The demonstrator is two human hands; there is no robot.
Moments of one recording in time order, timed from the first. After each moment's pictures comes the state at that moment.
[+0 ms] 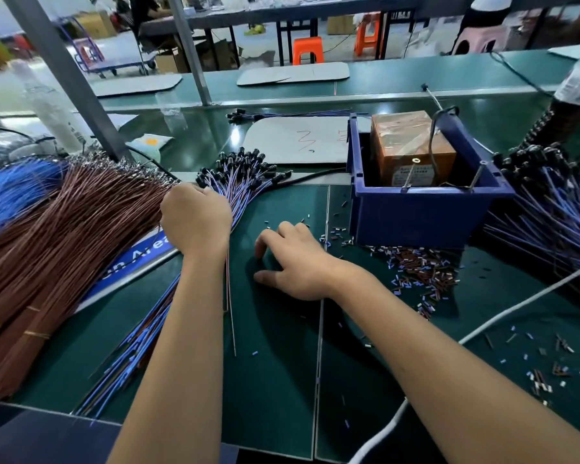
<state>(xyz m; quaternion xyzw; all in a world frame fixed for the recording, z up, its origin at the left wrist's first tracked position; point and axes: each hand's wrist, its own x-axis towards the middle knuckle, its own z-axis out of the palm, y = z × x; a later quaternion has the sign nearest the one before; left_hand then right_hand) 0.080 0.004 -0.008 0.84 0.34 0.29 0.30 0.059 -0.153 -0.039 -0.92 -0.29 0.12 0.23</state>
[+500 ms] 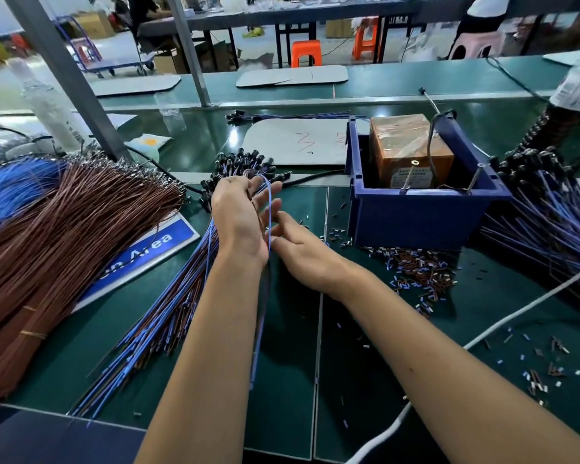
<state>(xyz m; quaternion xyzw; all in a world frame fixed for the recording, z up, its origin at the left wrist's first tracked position) 0.071 -0.054 -0.001 0.50 0.19 0.19 0.83 0.061 -0.156 -0.036 -0.84 -0.22 0.12 0.49</state>
